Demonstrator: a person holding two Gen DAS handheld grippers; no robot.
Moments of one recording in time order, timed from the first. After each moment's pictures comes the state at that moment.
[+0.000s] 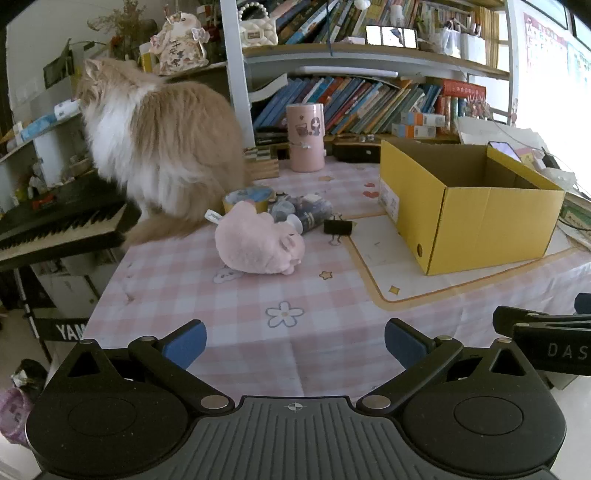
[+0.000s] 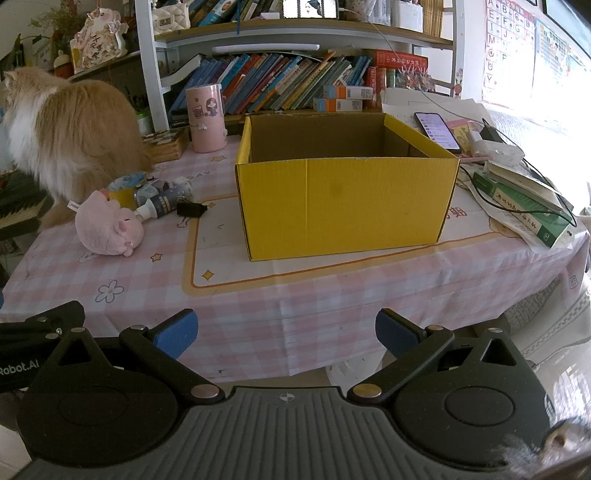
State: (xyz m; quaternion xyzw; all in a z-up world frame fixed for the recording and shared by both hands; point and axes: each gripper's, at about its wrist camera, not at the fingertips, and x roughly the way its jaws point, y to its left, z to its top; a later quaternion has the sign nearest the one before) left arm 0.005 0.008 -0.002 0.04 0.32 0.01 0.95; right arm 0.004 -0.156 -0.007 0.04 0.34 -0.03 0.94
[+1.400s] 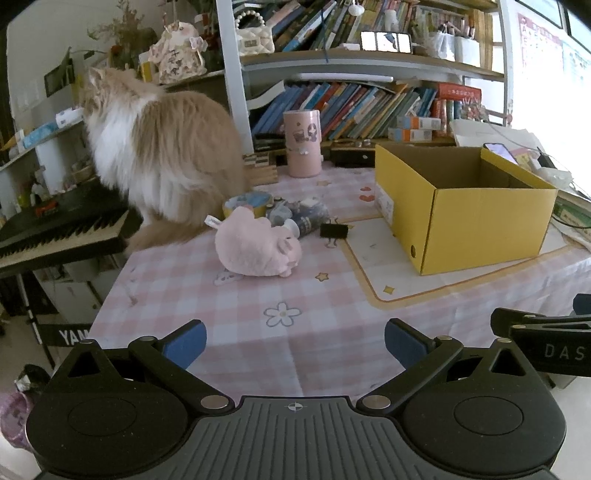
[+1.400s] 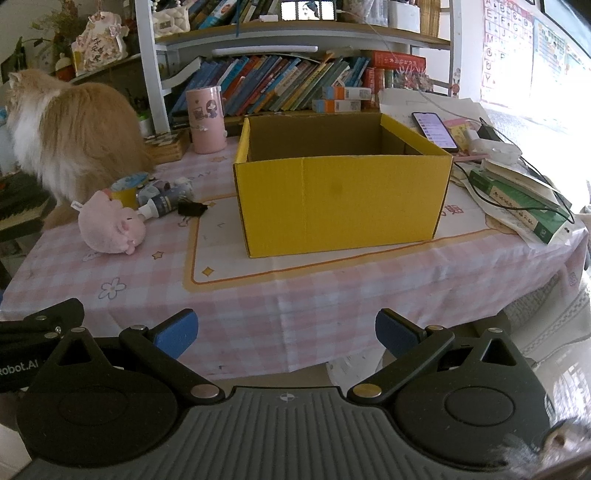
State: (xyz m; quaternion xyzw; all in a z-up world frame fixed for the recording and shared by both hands) left arm -0.007 0.002 0.001 0.05 0.31 0.01 0.95; right arm -0.004 -0.158 -0.005 0.04 0.33 -0.03 0.94
